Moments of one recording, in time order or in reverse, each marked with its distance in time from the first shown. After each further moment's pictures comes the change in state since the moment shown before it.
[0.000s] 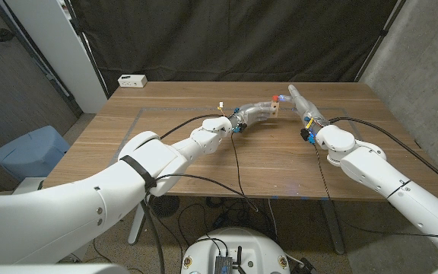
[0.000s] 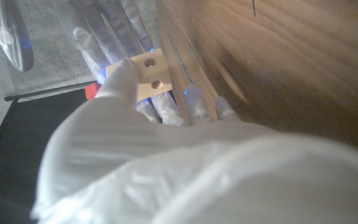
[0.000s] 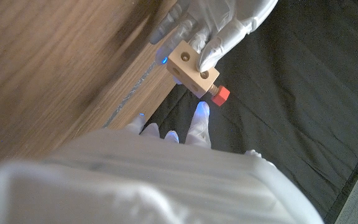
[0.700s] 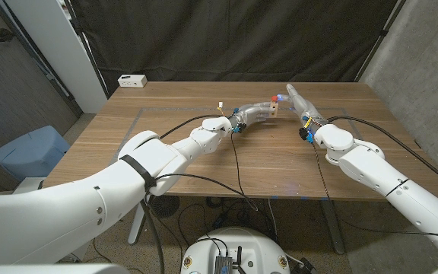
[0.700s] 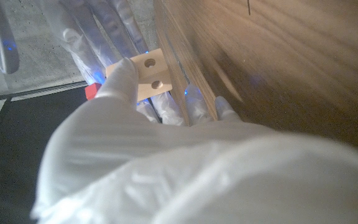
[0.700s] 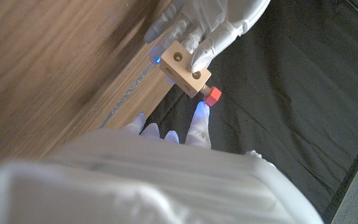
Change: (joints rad) left arm -0.002 0.001 0.001 0.001 0.000 0.015 0.008; left_hand 0.000 0.000 0.003 0.001 -0.003 0.000 0.000 0.000 -0.001 0.000 0.000 -0.001 -0.001 0.000 0.000 0.000 0.000 0.000 0.000 0.000 0.000; right arm 0.009 -0.002 -0.010 -0.003 -0.006 0.002 0.005; right_hand -0.008 -0.003 0.000 0.000 0.000 0.004 -0.004 0.004 0.000 -0.002 0.002 0.000 0.000 0.000 0.000 0.000 0.000 0.000 0.000 0.000 0.000
